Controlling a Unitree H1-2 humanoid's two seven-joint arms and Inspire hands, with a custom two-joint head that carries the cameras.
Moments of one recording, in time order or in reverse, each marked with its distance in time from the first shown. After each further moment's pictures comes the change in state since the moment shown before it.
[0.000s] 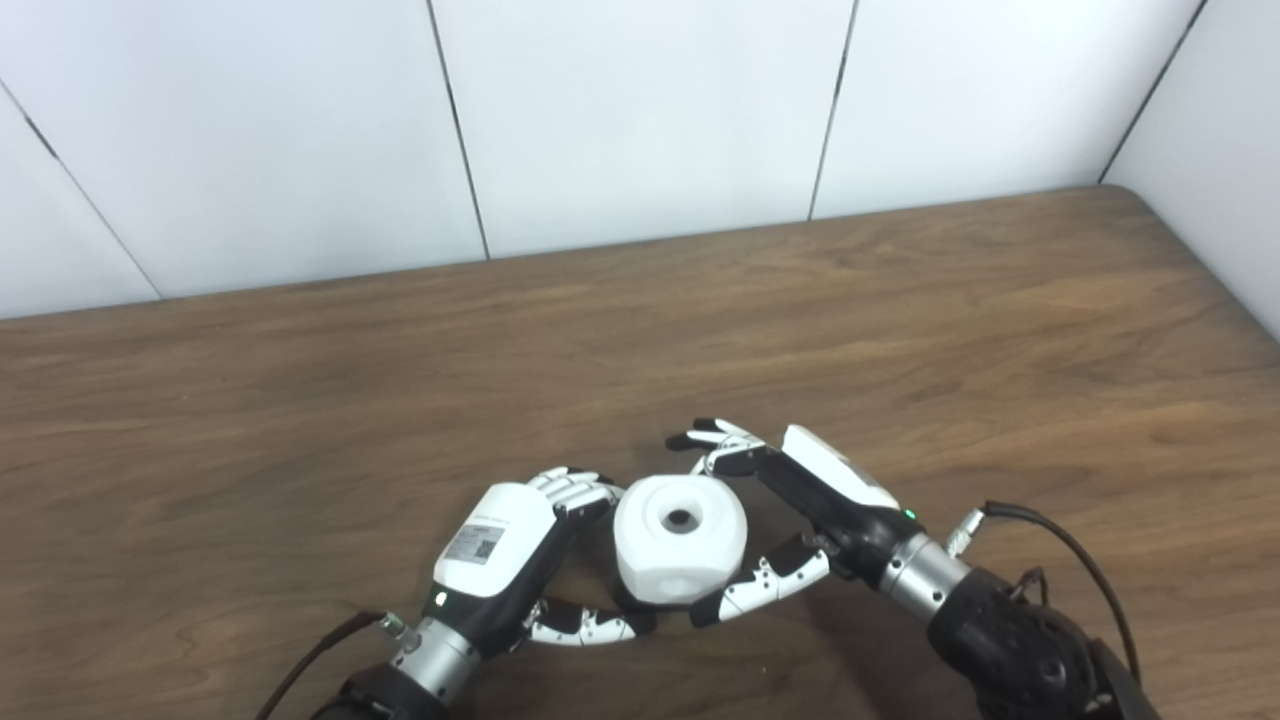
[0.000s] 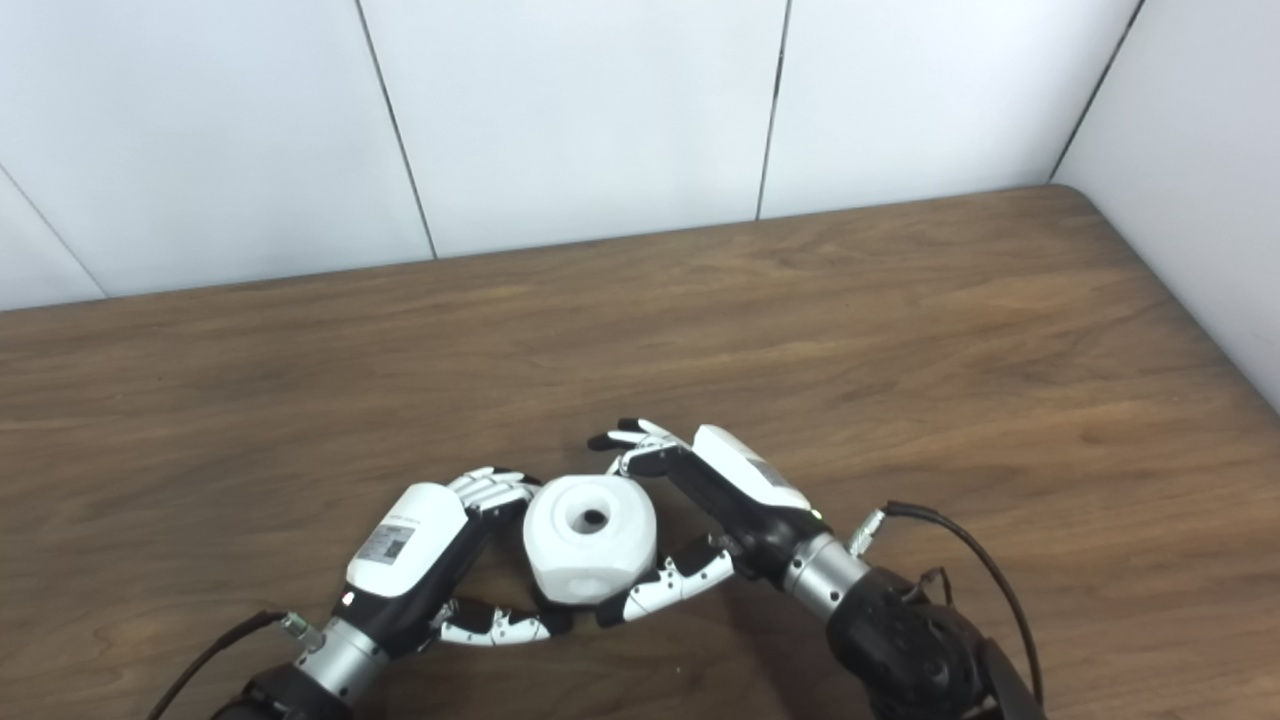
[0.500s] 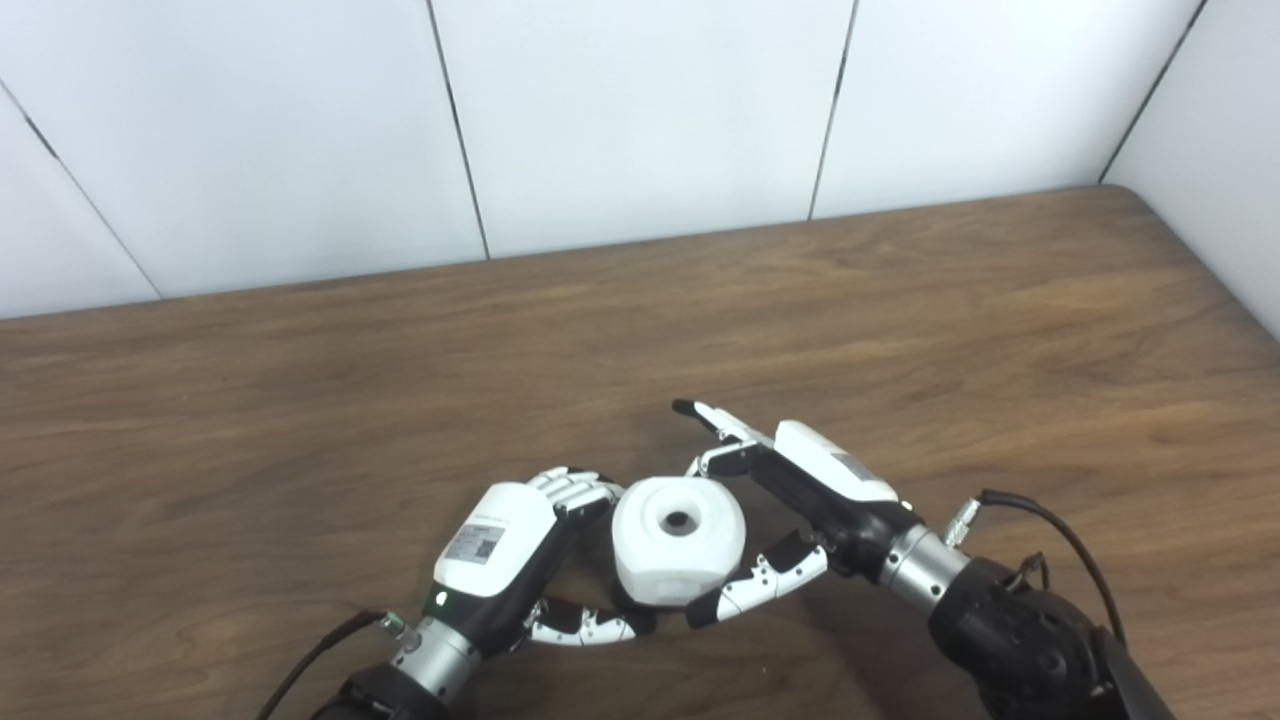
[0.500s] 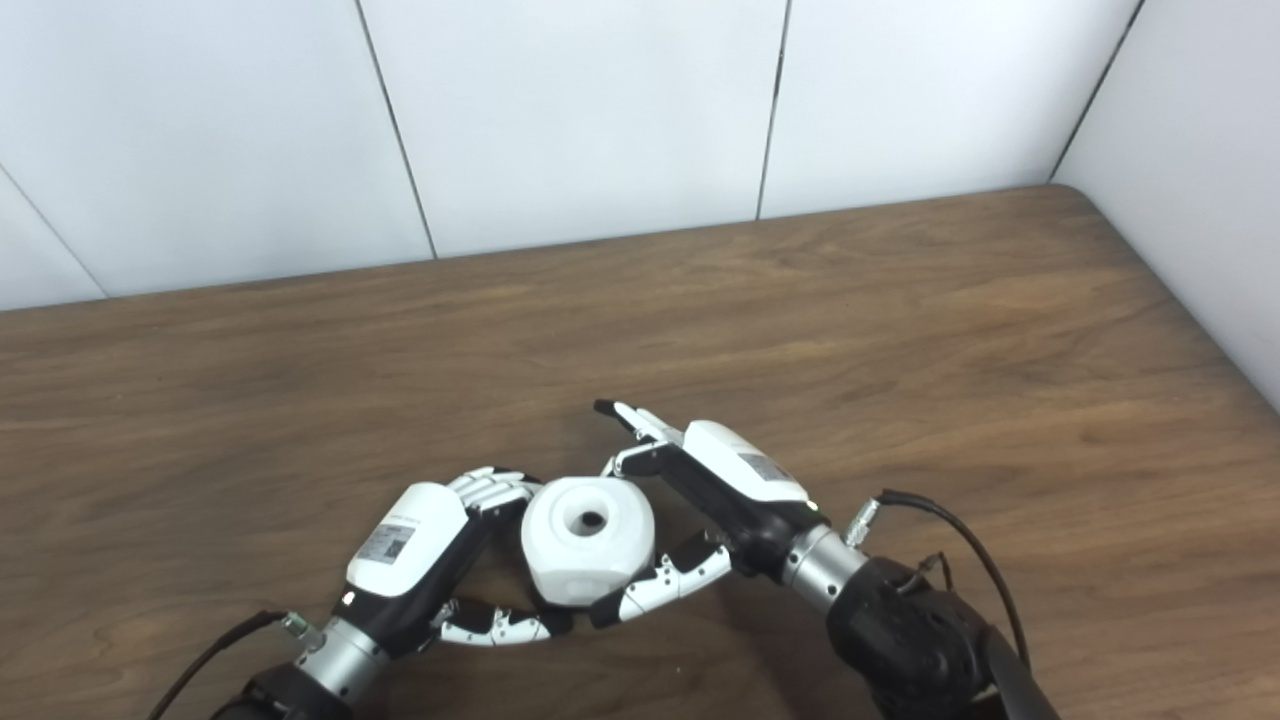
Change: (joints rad) left arm 0.000 0.000 0.000 -0.002 0.002 0.004 -0.002; right arm -0.013 -0.021 0.023 -0.020 -0.053 -0.002 0.016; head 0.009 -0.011
